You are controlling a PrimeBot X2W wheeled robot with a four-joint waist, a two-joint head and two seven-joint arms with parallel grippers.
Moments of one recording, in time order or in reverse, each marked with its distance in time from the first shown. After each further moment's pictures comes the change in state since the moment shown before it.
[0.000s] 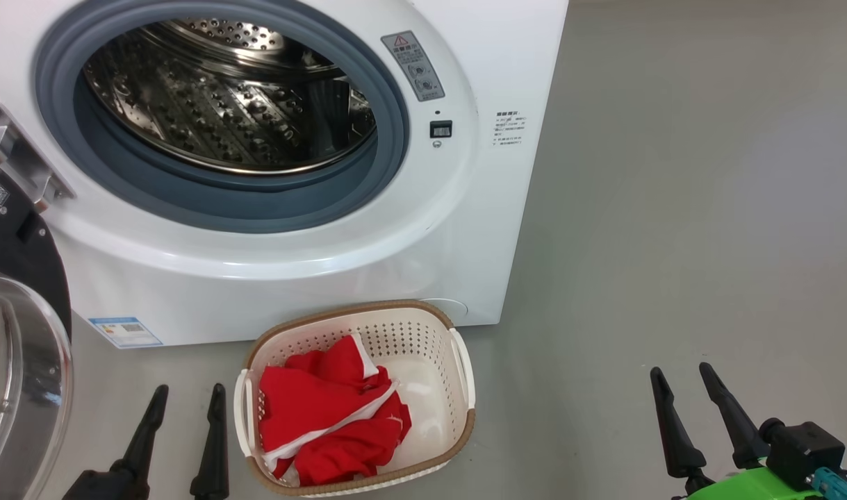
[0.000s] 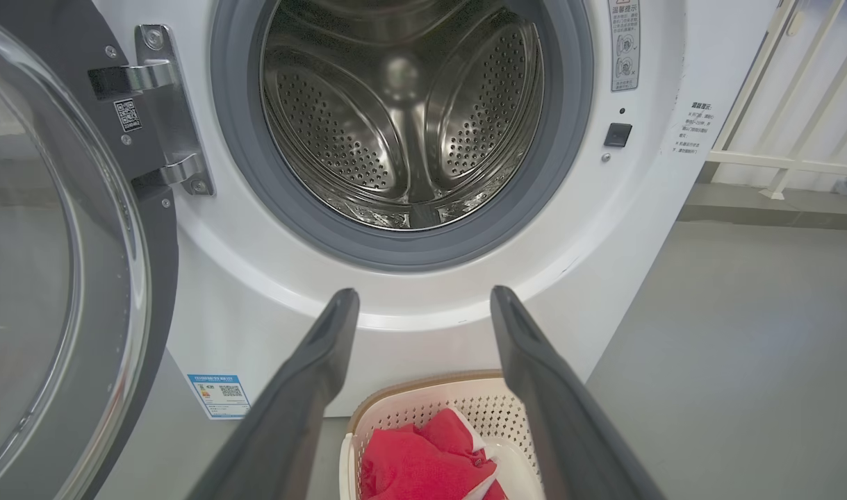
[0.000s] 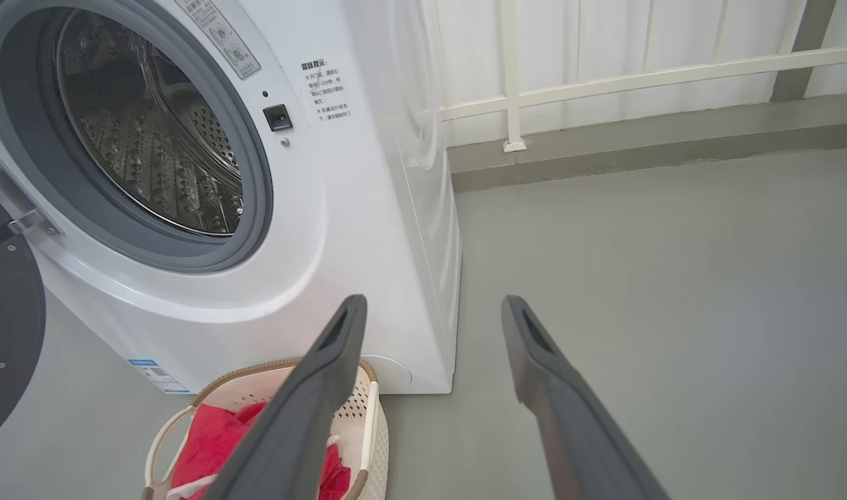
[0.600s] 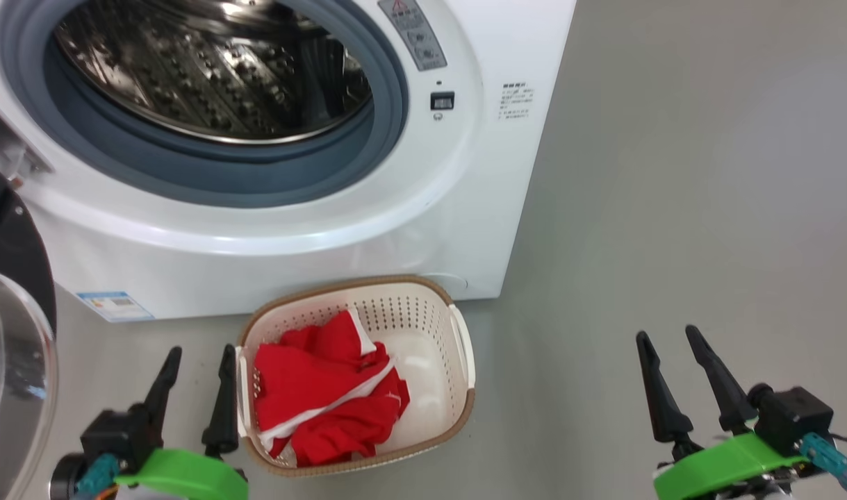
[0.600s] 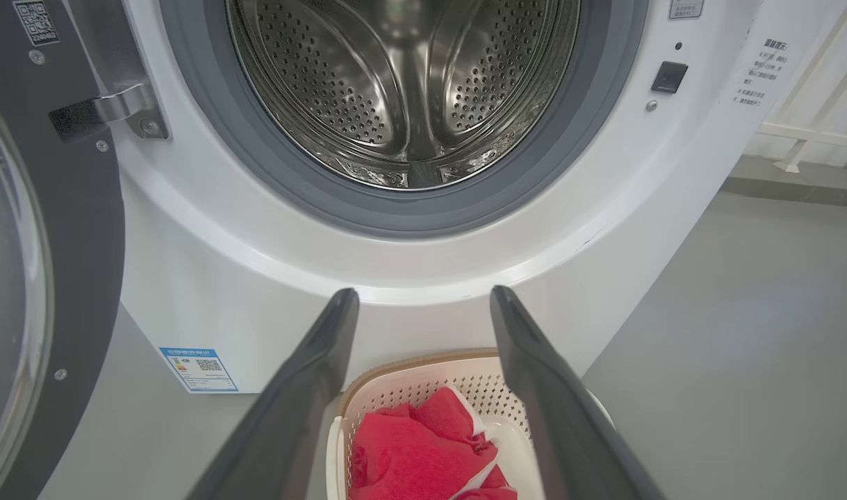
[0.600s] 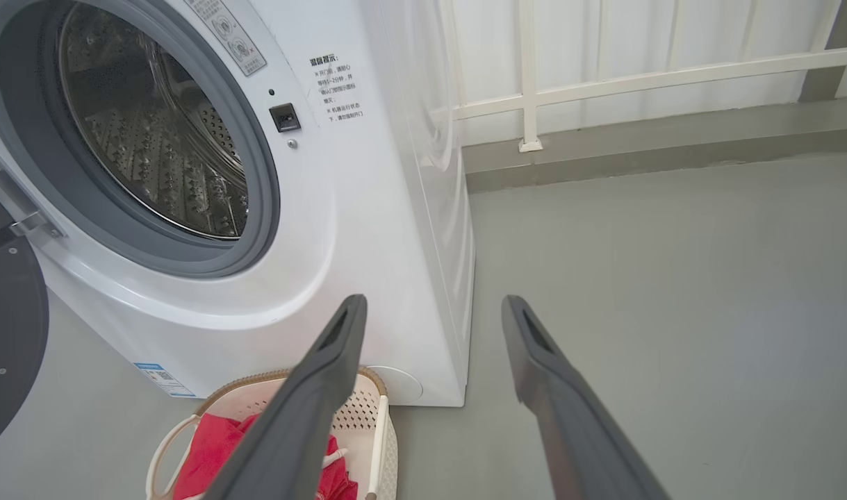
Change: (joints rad) left arm -0.199 0.007 -0.035 0.223 -0.026 0.000 0.000; right arm -0.096 0.002 0.029 0.007 0.000 0.000 0.000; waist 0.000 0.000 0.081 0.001
